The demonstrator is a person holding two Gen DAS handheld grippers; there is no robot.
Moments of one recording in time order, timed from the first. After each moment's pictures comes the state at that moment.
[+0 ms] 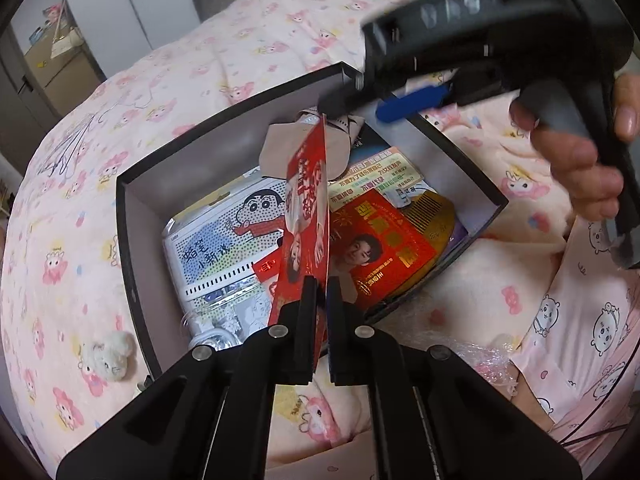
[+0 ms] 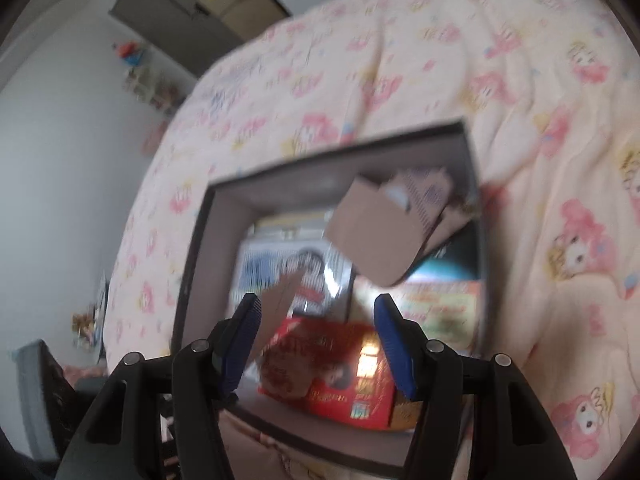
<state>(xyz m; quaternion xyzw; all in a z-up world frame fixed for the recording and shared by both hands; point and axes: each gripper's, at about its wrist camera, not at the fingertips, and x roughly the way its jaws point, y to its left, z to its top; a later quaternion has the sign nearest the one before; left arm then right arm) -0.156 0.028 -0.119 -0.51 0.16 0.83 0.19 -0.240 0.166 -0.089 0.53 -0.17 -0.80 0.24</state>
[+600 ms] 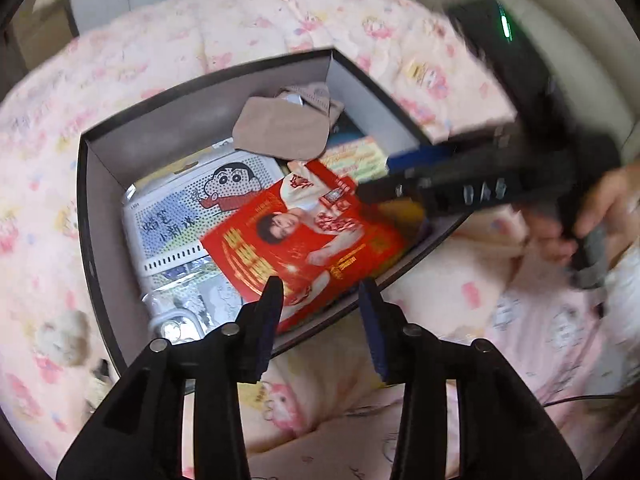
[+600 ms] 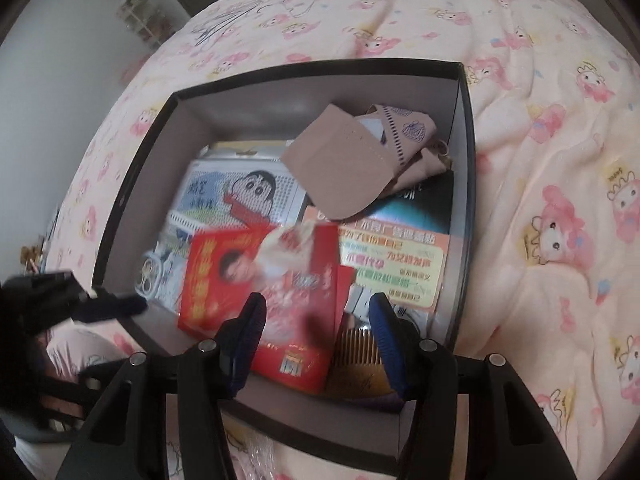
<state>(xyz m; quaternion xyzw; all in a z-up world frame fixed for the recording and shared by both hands) -0.167 -0.008 -0.118 -0.54 0.03 0.80 0.25 -0.215 0.157 -0.134 0.59 -0.02 -0.77 0.24</state>
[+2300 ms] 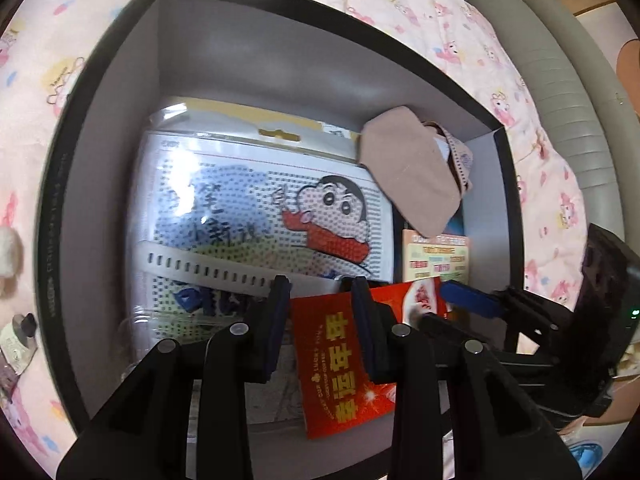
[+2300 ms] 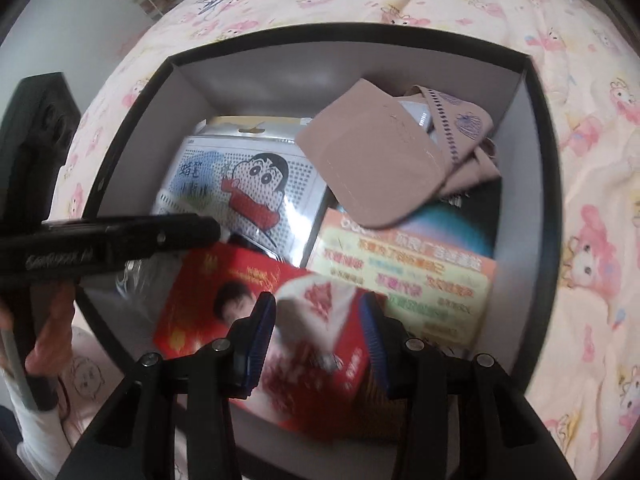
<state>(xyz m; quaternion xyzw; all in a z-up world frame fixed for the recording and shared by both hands) -0.240 -0.039 -0.190 -0.62 -0.20 0.74 0.13 -0.232 0.132 -0.153 0.60 0.01 -0.76 0.25</state>
